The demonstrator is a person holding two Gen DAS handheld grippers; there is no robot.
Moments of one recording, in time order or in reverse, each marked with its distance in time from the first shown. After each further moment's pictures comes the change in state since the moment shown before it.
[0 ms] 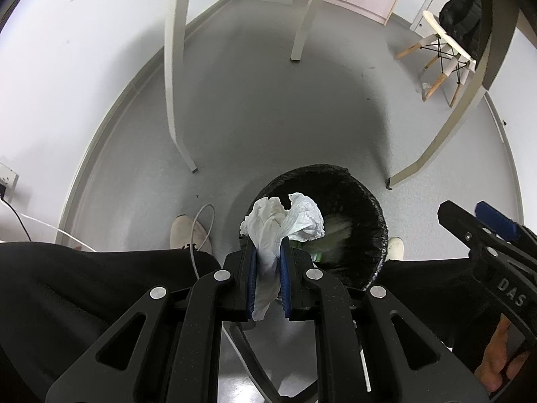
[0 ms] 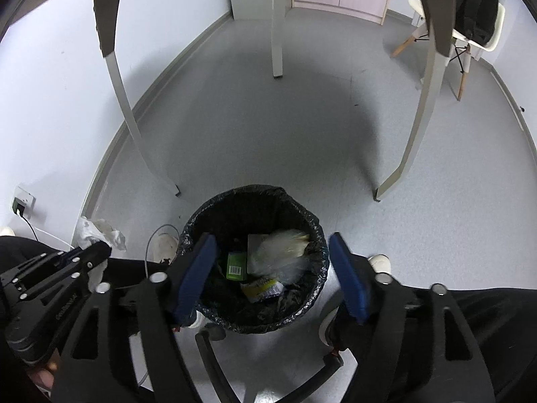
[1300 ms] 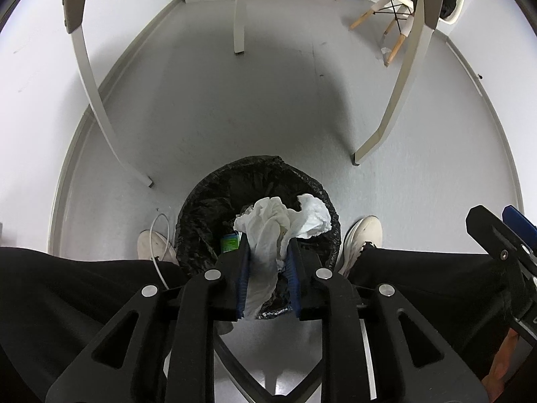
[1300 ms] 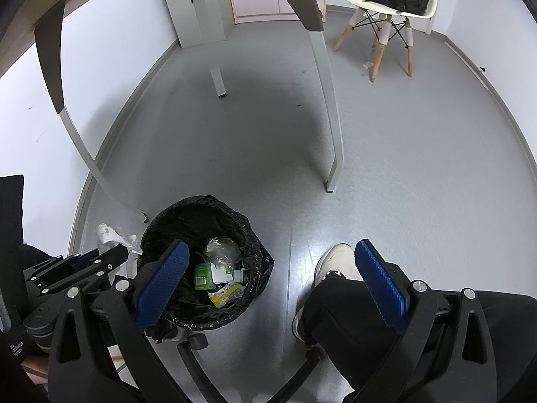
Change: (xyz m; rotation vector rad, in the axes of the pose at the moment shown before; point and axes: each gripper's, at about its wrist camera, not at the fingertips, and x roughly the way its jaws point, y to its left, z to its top) left arm 0.018 -0.095 0.002 0.184 0.033 -0.038; right arm -0.032 -0.099 -0.034 0.190 -0.064 -0.071
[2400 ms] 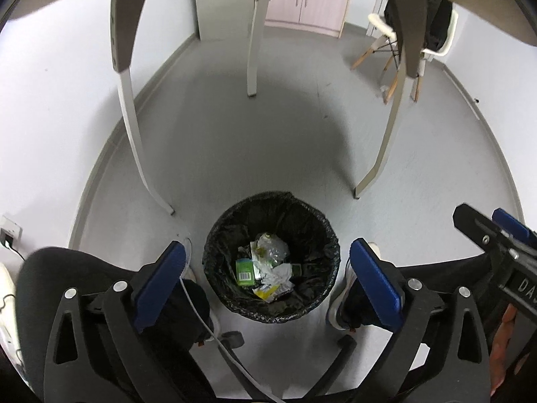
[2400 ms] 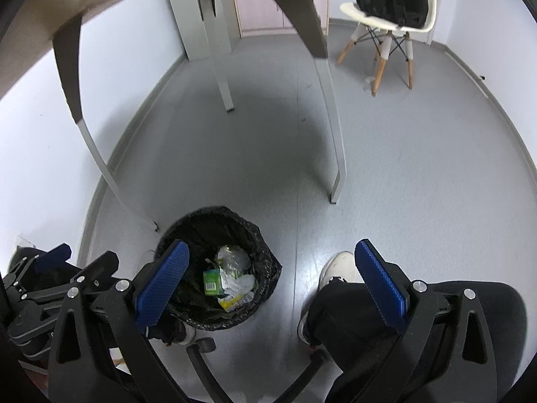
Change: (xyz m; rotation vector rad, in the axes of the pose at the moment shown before) left arm -0.085 0.008 -0.025 -0.007 -0.194 0.035; right arm -0.051 0.010 0.001 0.006 -0.085 0.026
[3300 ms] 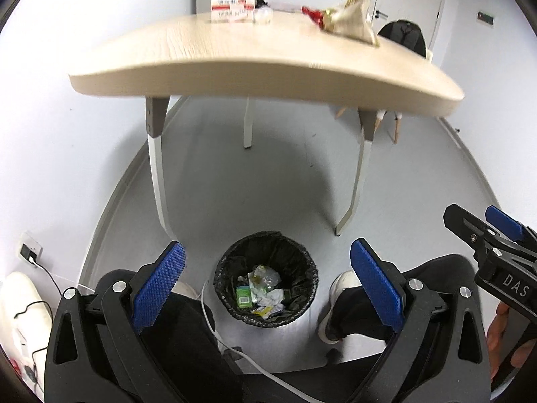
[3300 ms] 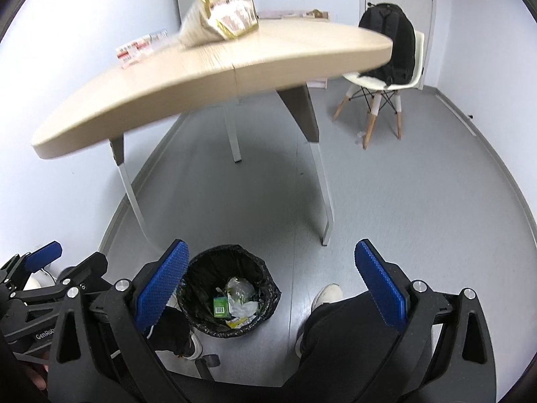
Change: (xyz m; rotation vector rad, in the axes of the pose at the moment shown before) left arm -0.147 0.008 0.000 -0.005 -0.196 -0.039; right arm -0.141 0.017 0.004 -0.049 -0.197 -0.011
